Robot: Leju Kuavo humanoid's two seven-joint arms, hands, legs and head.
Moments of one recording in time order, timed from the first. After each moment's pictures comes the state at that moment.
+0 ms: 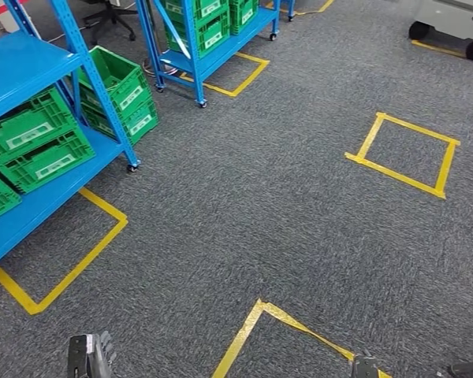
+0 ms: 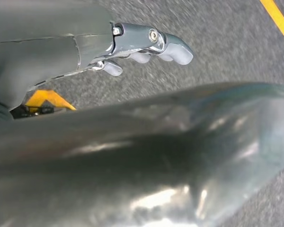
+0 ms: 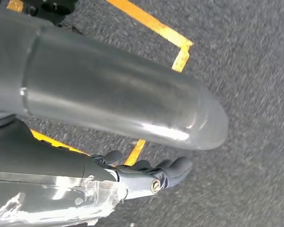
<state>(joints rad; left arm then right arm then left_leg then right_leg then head) -0.07 -0.21 0.63 -0.42 -0.37 -0.01 -0.65 0.02 0.19 -0.52 -0.42 0.38 -0.21 -0.70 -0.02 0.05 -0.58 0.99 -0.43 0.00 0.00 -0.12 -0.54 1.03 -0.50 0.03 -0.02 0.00</state>
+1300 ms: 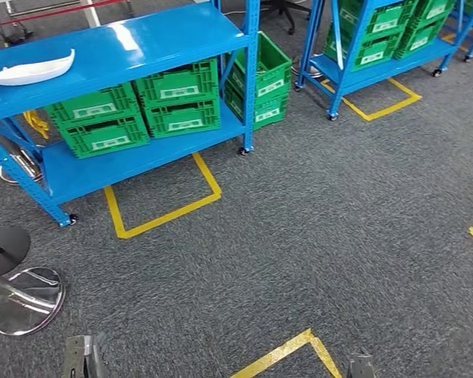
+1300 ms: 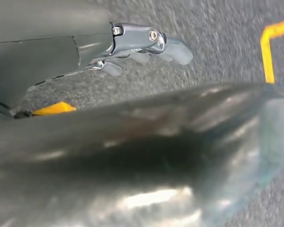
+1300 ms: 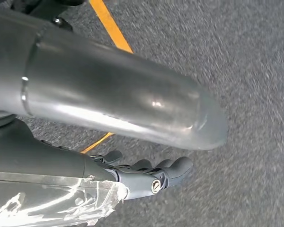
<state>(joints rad) -0.05 -0.20 0.67 -0.45 -0.40 -0.04 -0.66 0.01 0.23 -0.64 -0.45 0.54 -0.21 -0.70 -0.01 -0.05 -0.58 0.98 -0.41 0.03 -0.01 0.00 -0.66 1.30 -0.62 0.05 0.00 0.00</state>
